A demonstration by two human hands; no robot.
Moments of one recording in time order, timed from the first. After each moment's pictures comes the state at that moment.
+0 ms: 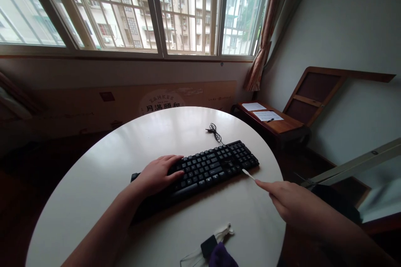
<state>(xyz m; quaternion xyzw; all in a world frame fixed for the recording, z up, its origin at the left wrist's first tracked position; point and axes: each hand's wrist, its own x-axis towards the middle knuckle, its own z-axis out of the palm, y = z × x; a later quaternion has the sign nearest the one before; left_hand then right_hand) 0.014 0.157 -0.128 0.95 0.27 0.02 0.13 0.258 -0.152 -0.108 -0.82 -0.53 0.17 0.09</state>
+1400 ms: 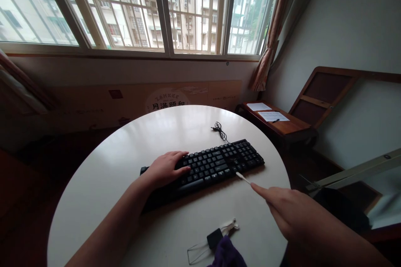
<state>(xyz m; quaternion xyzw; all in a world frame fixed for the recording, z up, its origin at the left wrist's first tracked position) 0.013 0.159 -0.133 0.96 0.26 0.03 0.14 0.218 -0.150 -0.098 -0.80 -0.57 0.16 0.09</state>
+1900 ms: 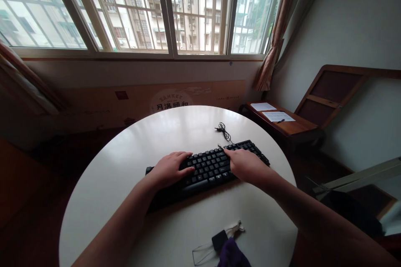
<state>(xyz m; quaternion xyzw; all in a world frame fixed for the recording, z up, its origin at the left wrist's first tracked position) 0.011 0.157 -0.132 0.96 0.26 0.03 0.13 0.230 -0.018 -0.109 -0.81 -0.58 0.09 0.07</state>
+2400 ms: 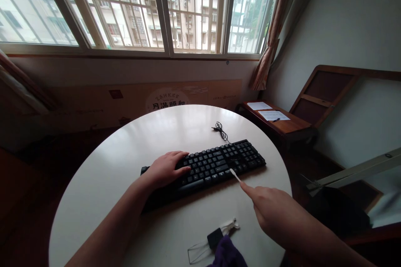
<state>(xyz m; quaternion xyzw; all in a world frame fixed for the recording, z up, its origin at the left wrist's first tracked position) 0.013 0.158 -0.131 0.95 0.26 0.02 0.13 0.203 -0.128 -0.116 -0.81 -0.57 0.14 0.03</state>
